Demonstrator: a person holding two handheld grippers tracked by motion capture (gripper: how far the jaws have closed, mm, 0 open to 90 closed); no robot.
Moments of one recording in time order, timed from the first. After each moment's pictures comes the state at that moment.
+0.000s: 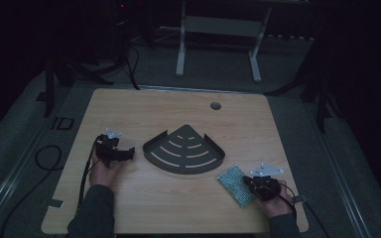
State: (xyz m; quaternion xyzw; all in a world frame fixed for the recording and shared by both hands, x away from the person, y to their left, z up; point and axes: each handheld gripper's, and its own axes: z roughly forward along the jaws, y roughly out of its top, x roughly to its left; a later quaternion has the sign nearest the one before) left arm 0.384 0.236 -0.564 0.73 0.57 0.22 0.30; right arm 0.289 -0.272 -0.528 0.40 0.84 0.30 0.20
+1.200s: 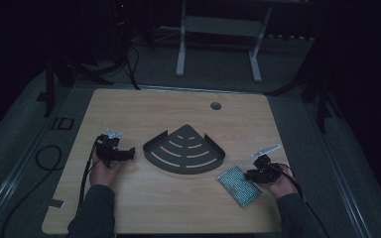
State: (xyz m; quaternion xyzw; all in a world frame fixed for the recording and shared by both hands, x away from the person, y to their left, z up) left arm 0.384 0.236 -0.564 0.73 0.57 0.22 0.30; right arm 0.343 -0.281 -0.512 0.42 0.88 0.23 0.06
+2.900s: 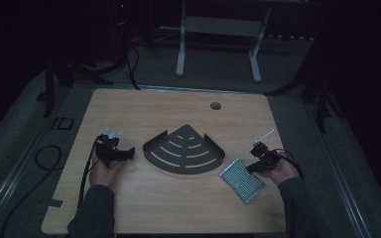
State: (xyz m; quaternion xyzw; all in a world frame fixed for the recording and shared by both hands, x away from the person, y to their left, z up) left arm 0.384 0.236 -0.564 0.73 0.57 0.22 0.30; right arm 0.369 -0.269 -0.478 0.41 0.90 0.15 0.02
